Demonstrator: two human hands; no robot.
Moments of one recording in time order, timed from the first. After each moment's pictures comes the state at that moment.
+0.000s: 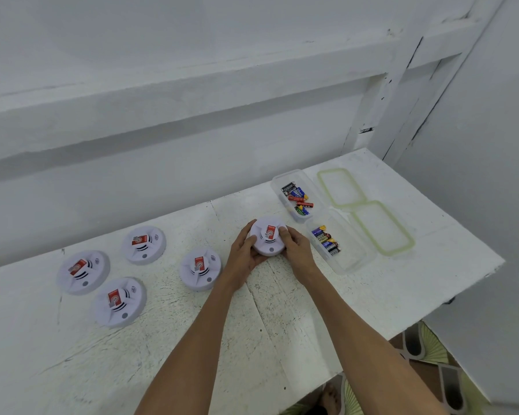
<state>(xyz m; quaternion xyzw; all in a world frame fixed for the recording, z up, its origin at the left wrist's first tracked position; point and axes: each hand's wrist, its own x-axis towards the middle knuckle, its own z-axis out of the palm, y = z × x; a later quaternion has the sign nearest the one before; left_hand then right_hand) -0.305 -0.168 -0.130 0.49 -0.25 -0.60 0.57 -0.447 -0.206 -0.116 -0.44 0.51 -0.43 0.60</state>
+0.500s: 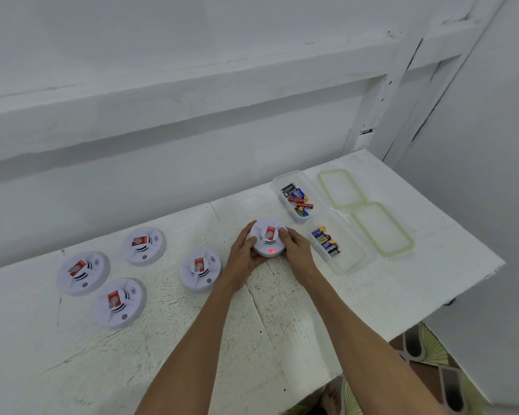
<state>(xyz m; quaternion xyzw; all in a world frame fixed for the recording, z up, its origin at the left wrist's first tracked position) -0.304 -0.169 -0.132 0.50 -0.26 -0.61 0.57 -0.447 -0.205 -0.115 -0.45 0.51 -0.42 0.60</state>
